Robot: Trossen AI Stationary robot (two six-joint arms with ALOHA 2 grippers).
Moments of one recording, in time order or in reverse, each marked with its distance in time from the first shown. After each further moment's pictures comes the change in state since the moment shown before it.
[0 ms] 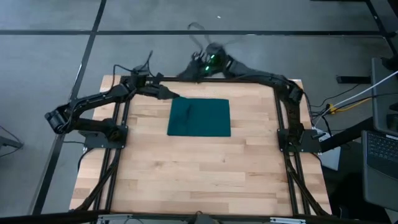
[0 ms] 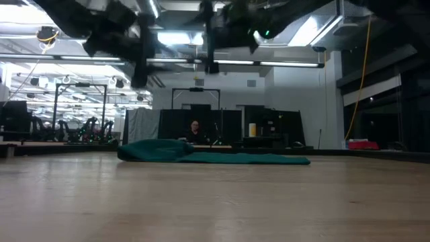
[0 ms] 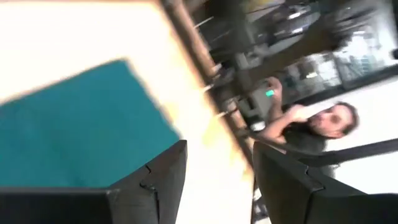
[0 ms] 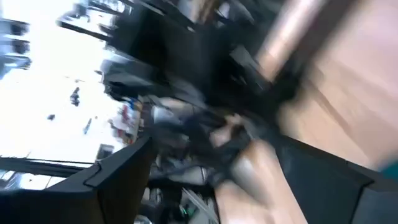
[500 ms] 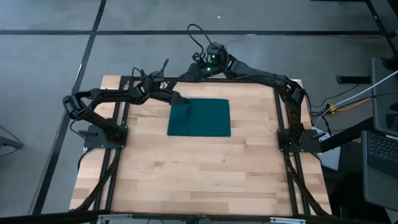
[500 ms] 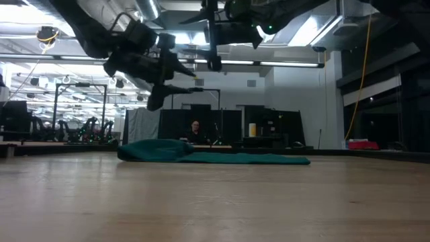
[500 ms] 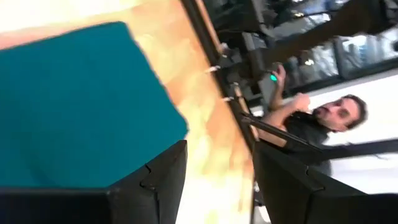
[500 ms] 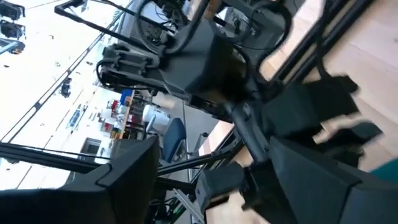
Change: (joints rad) left arm -0.116 0.288 0.003 0.241 -0.033 -0.078; right arm 0.001 -0.041 -0.003 -0.048 0.015 -0.106
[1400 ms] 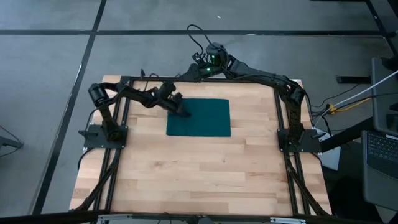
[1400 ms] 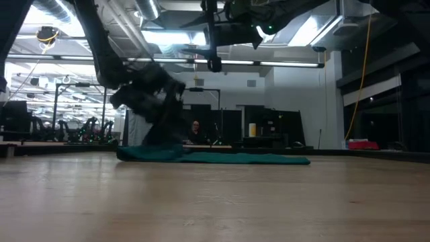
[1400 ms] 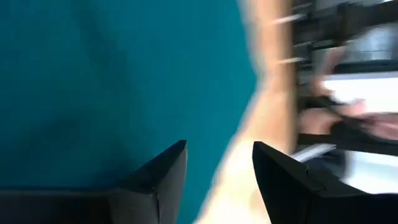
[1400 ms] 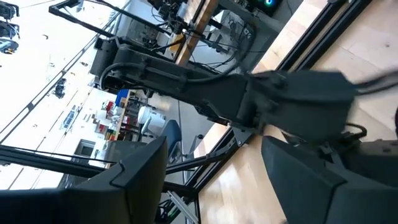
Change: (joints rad) left arm -0.016 0.343 0.002 0.026 0.062 0.020; right arm -0.002 0.001 0.000 -0.009 0.018 -0.018
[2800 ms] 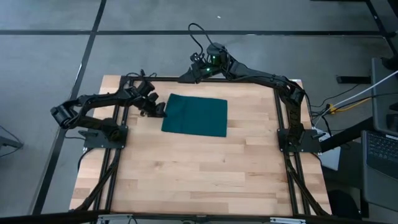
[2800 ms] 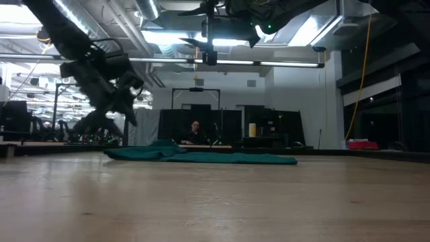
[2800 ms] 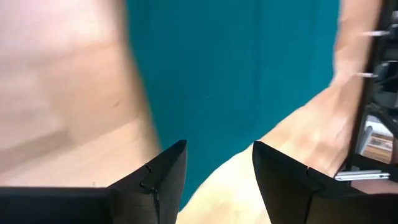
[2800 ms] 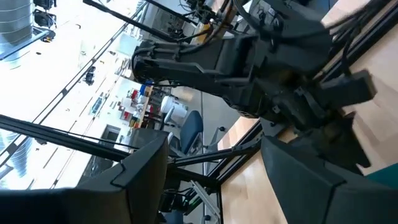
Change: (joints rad) left arm 0.171 -0.513 -0.168 -0.708 -0.144 0.139; right arm 0.014 0.002 -0.001 0.106 -0.086 0.065
